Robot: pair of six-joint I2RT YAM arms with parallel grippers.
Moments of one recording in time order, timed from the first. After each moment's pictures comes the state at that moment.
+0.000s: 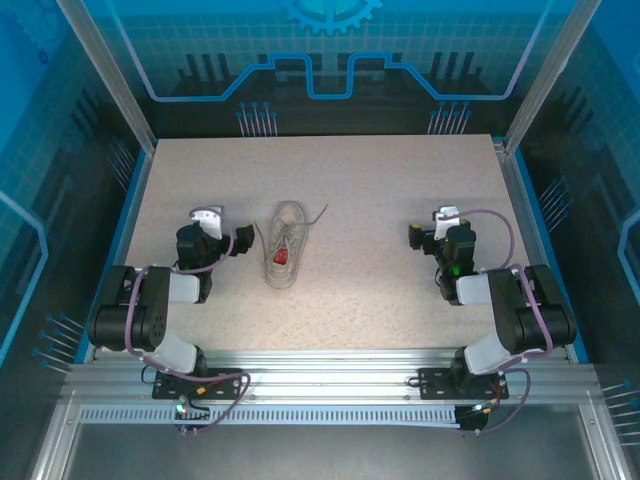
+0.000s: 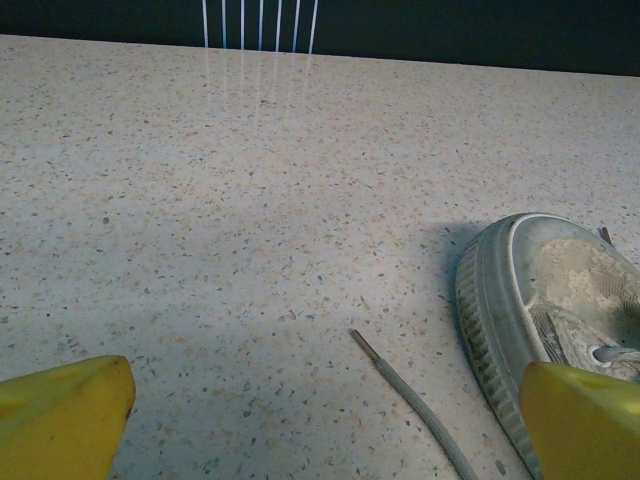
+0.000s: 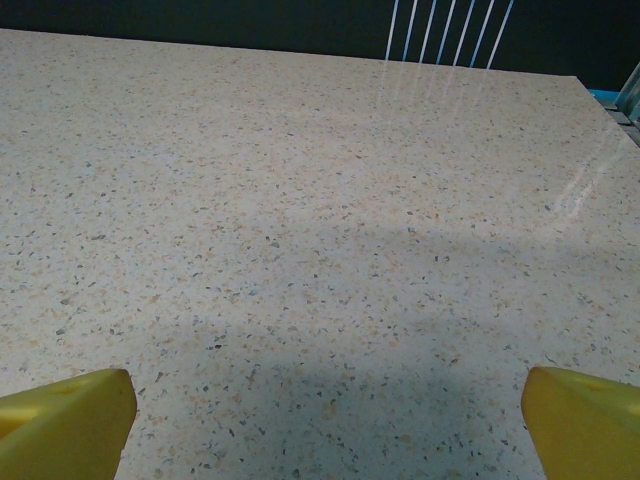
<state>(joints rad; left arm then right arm) 0.05 1.55 0.37 0.84 0.22 -0.09 0.08 1.53 0.37 0.81 0.10 -0.05</state>
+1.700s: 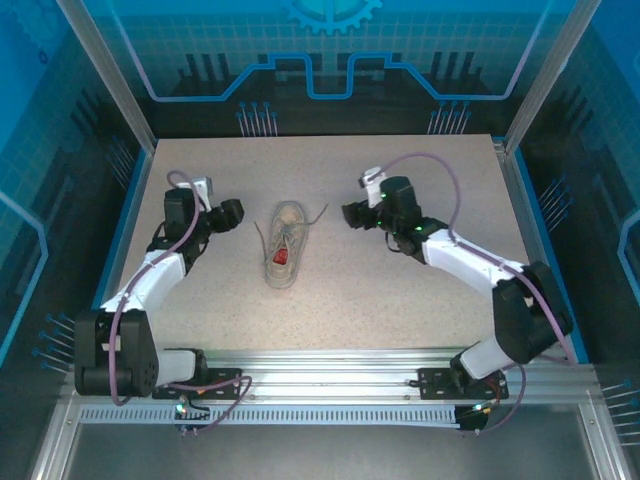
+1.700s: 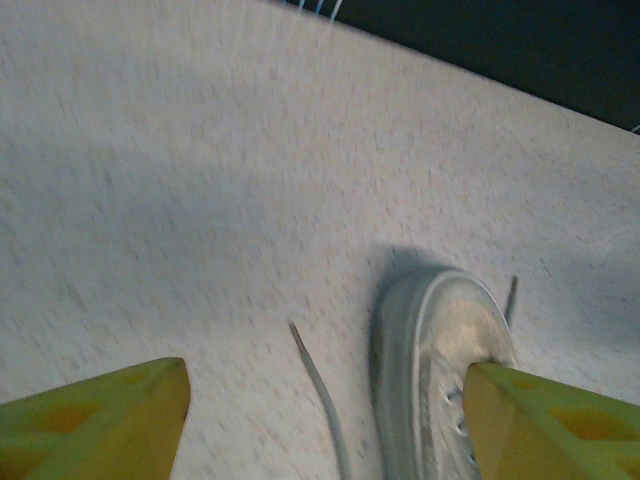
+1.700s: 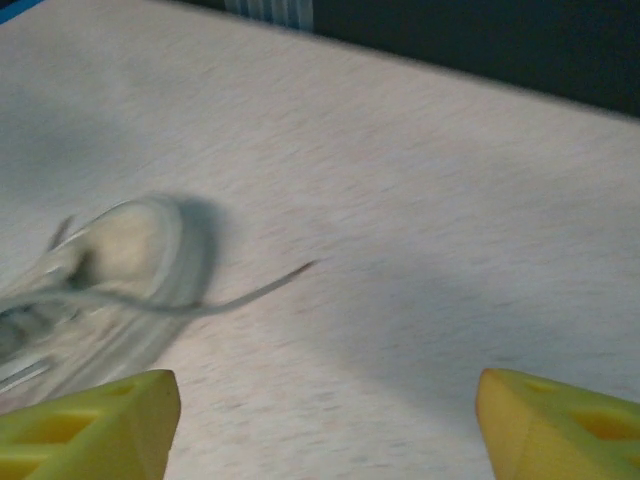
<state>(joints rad) 0.04 1.30 0.73 -0.03 0.24 -0.35 0.52 1.55 0.99 0.00 0.01 0.08</state>
